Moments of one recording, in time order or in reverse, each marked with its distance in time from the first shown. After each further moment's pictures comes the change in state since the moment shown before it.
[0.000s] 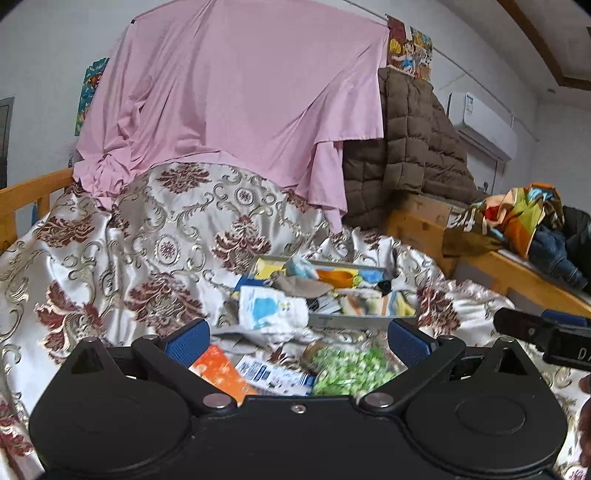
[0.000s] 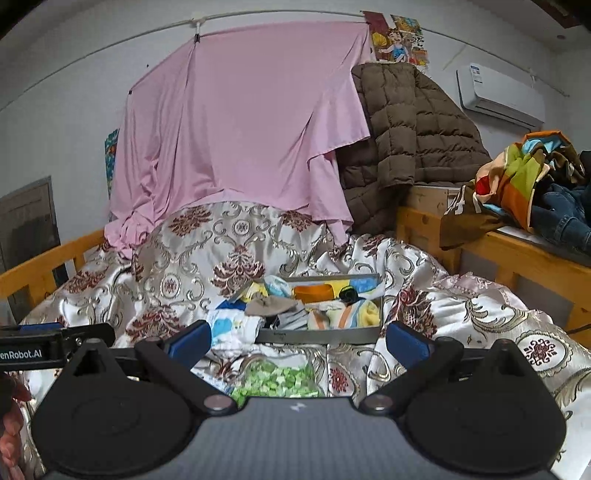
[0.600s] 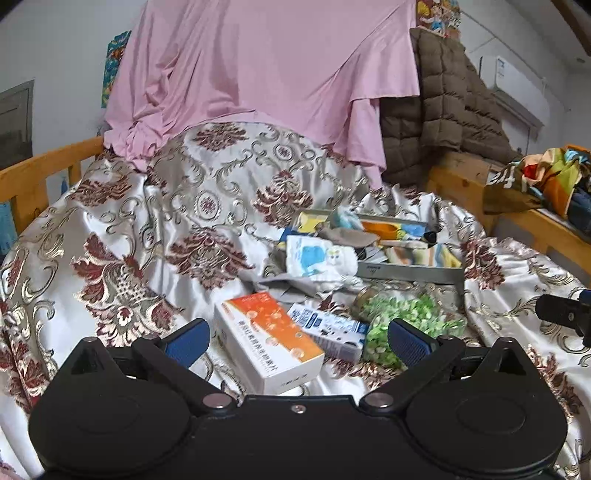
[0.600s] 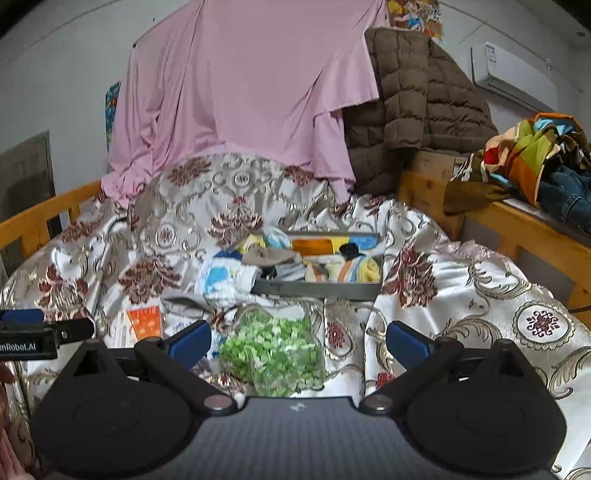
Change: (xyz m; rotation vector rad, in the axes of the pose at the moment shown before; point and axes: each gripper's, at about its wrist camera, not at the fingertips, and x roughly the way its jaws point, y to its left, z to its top) left arm 0.008 0.028 -0.029 0.004 0.125 0.117; right arm 0.016 0.010 -0.022 -0.066 0.148 -0.019
